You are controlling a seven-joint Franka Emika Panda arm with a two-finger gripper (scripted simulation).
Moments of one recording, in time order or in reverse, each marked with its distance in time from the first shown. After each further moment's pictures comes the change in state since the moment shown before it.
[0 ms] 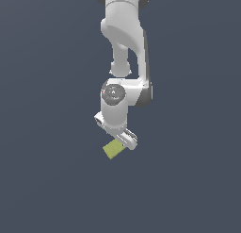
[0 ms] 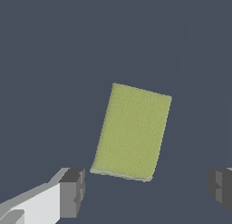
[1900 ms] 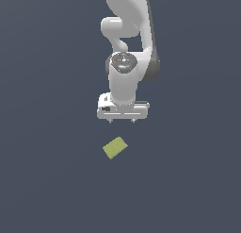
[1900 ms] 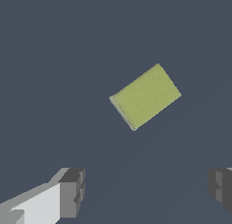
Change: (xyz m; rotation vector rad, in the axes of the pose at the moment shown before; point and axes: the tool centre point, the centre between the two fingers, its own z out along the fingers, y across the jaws) arm -0.055 0.012 -0.071 -0.022 -0.018 -0.696
